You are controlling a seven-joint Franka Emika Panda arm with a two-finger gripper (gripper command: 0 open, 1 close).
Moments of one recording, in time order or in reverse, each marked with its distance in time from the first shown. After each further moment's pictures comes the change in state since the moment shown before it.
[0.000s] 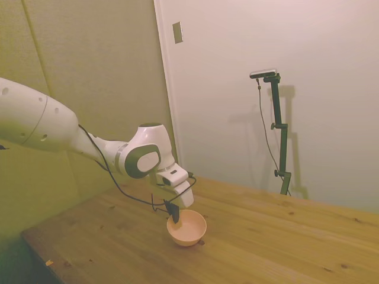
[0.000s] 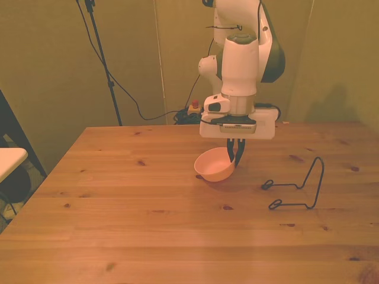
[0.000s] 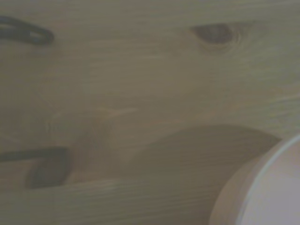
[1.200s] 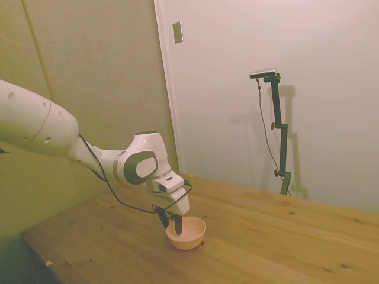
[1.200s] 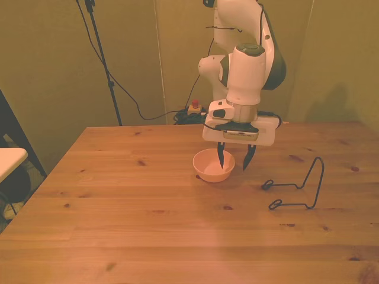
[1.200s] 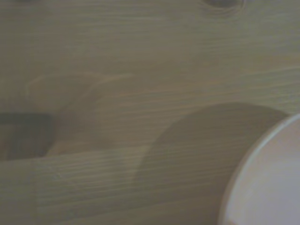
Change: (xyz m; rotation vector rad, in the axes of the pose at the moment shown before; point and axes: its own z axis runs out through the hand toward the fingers) arm -0.020 0.004 0.033 -0.093 0.027 -0.017
